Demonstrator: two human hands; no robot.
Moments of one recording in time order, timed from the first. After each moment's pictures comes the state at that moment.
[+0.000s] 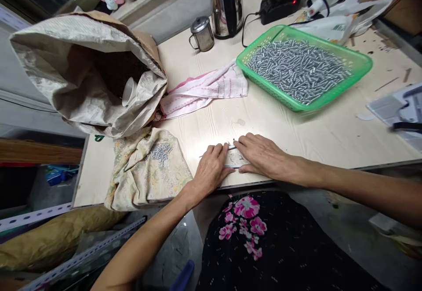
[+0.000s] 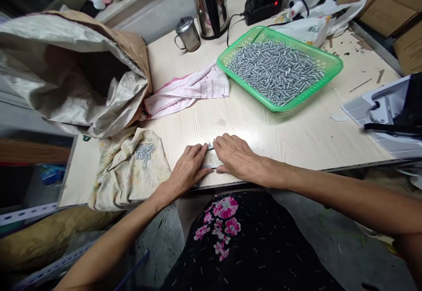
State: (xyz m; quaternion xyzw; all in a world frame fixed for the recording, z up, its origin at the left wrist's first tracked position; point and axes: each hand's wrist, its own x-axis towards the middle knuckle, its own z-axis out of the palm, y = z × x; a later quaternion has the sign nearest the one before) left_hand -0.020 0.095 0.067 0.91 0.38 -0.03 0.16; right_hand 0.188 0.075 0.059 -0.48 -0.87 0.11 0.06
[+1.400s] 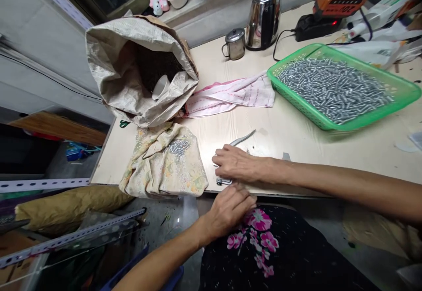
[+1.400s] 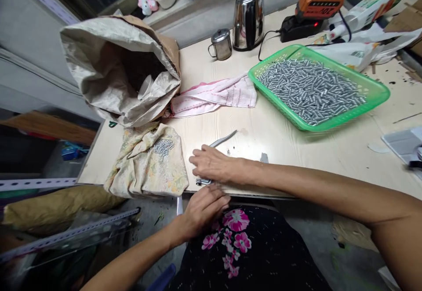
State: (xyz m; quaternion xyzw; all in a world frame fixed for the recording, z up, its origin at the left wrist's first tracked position) left_hand -0.045 0.010 0.048 0.92 0.28 0.23 0.13; right_hand 0.104 0.122 0.058 -0.16 -0.98 0.10 0.09
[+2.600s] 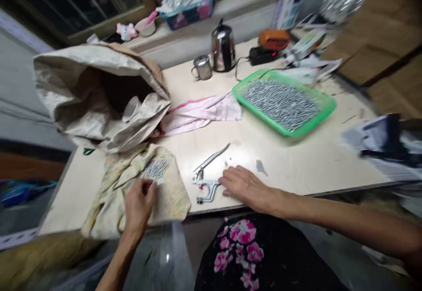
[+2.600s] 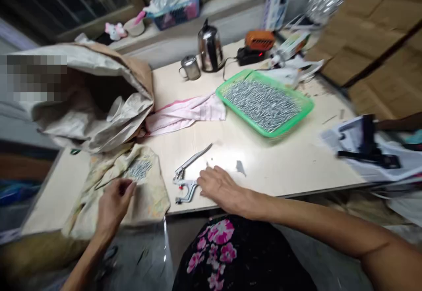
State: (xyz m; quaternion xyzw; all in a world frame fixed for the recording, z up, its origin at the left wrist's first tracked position) left_hand -0.173 0.100 0.088 0.65 0.74 0.15 0.10; right_hand 0.158 0.059 0.054 -0.40 -0.88 0.21 0.15
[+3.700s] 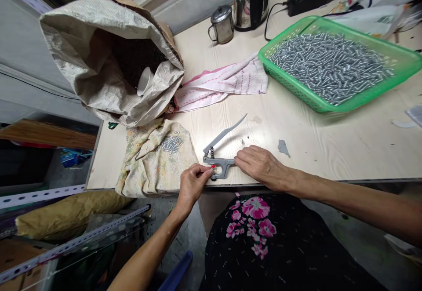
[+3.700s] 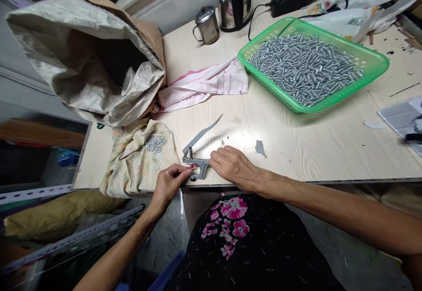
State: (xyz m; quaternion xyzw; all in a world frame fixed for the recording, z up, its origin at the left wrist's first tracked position) left_hand -0.092 0.055 0.062 0.55 0.68 0.21 0.43; right_hand 0.149 0.067 0.040 -0.33 -0.91 0.00 0.25
